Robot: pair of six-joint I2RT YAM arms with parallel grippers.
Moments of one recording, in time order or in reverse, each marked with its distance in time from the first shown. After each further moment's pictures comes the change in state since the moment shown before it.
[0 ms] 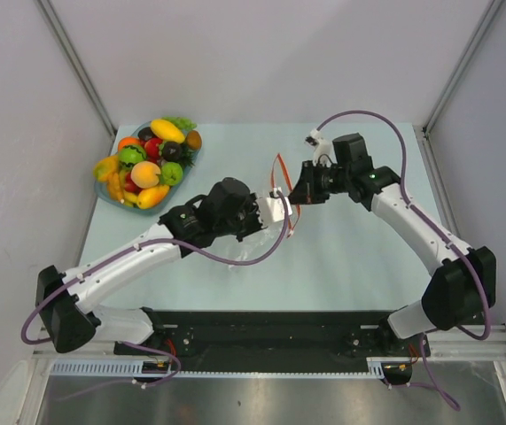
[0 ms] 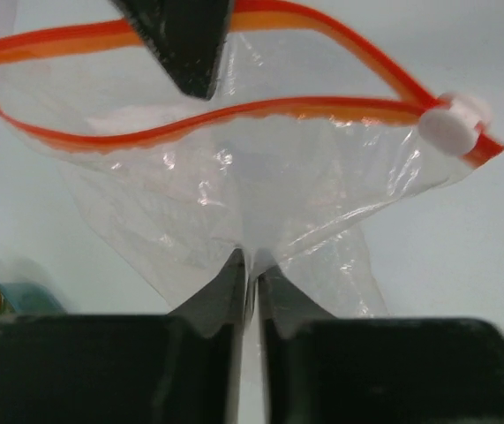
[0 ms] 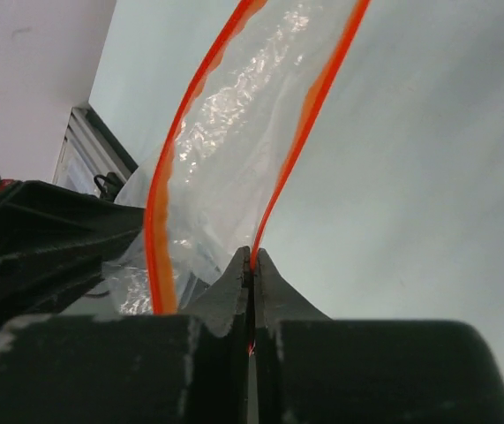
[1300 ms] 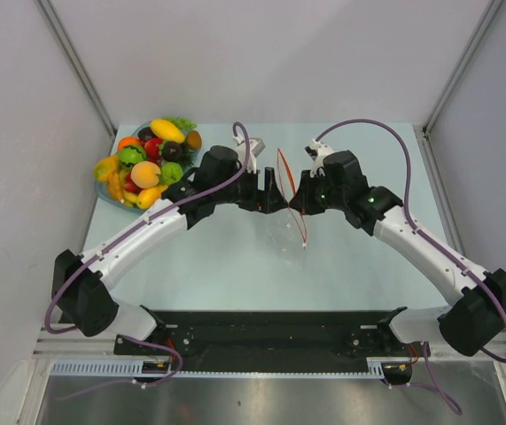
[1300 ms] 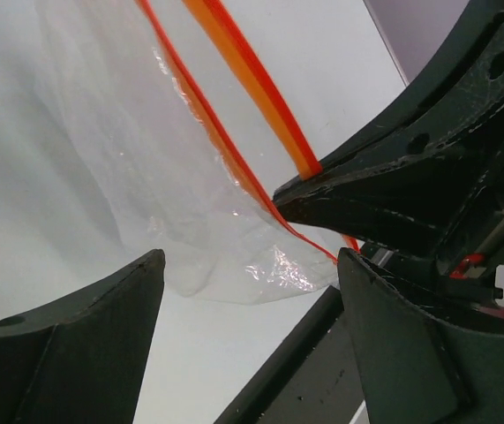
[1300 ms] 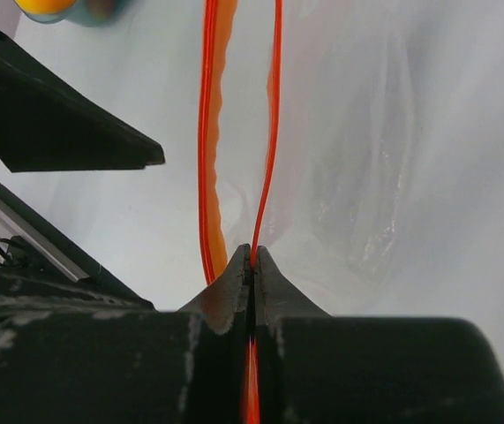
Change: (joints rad) left arm 0.217 0.129 0.103 0.166 0.277 -0.984; right arm 0.127 -0.177 -0.126 0.039 0.422 0.036
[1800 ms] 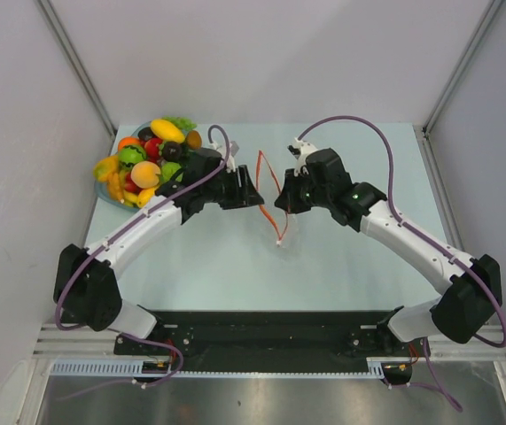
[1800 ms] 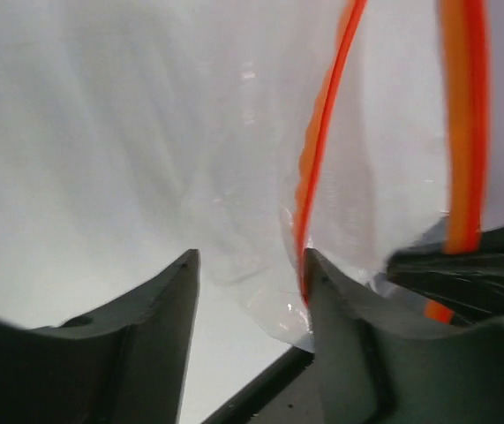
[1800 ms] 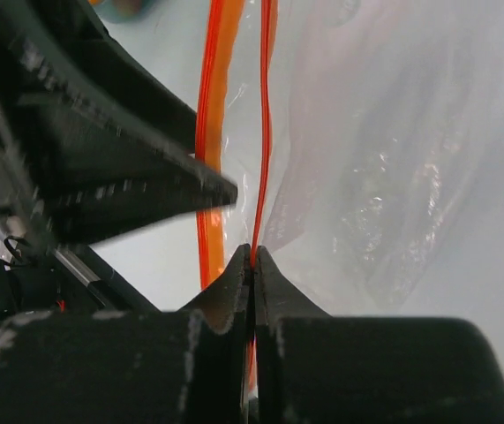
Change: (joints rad) left arm 0.133 0.028 -0.098 0.010 0.011 -0.137; right arm 0.092 0.104 0.080 0.036 0.031 0.010
